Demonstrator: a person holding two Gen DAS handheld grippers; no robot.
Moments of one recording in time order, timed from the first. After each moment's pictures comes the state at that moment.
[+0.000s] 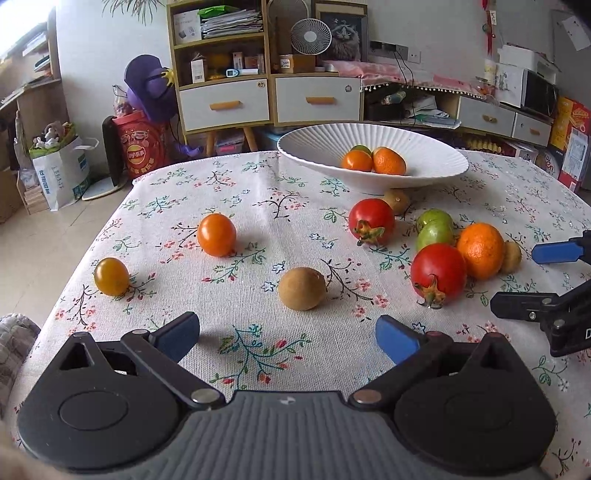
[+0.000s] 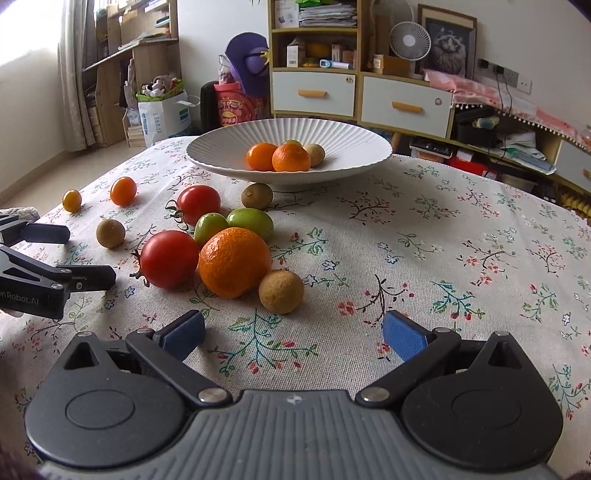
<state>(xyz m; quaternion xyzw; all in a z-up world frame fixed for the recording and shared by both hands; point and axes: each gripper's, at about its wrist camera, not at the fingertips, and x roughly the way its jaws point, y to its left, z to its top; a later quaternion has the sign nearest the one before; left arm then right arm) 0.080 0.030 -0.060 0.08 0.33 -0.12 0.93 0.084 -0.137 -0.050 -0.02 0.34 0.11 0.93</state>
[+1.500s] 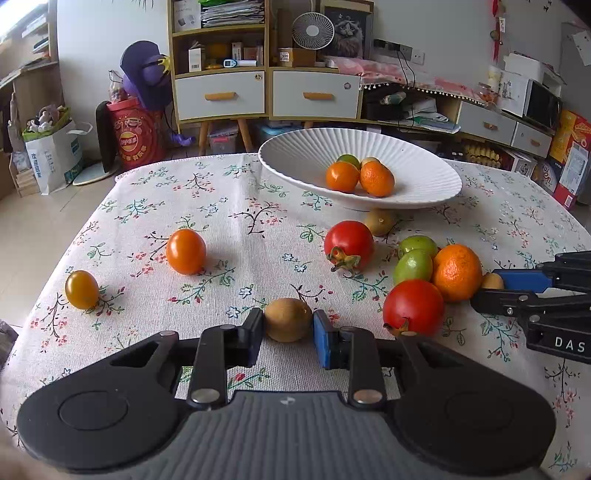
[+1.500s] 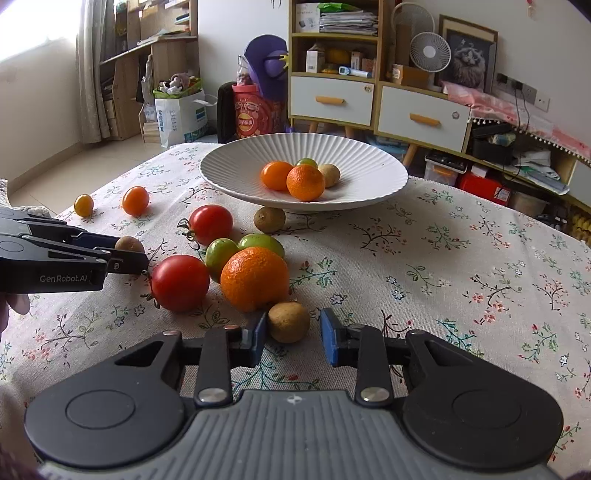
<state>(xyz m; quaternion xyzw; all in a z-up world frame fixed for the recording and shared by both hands) 0.095 0.016 -0.051 0.05 0.35 -0.12 0.93 0.094 -0.138 -0.035 -0.03 0.34 0.13 0.93</state>
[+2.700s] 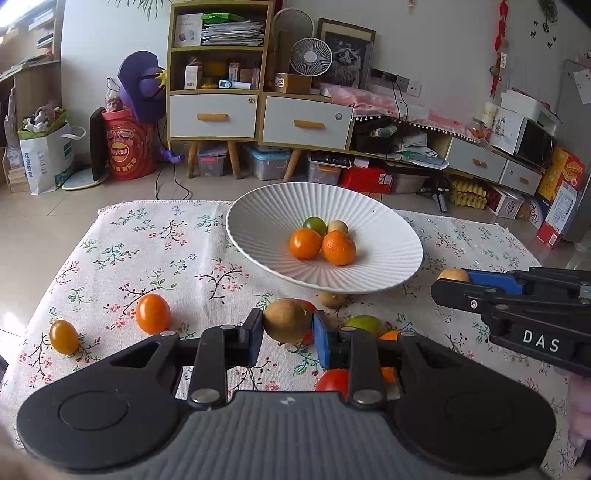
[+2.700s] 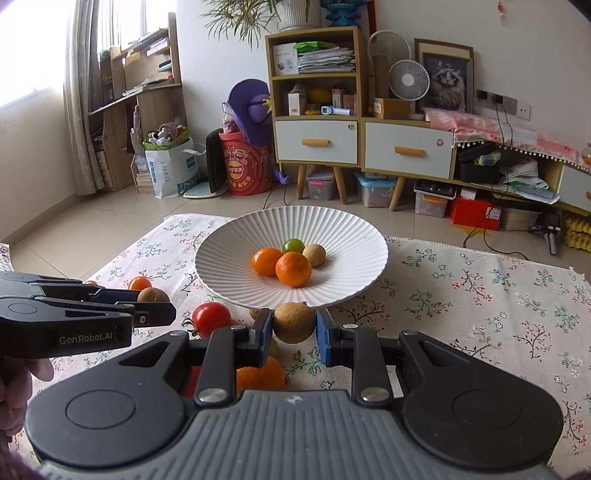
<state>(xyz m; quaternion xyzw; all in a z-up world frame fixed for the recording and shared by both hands) 0.110 -0.010 -0.006 -0.01 0.33 -0.14 0.93 0.116 -0.145 0.011 0.03 0.29 0.12 0.95</state>
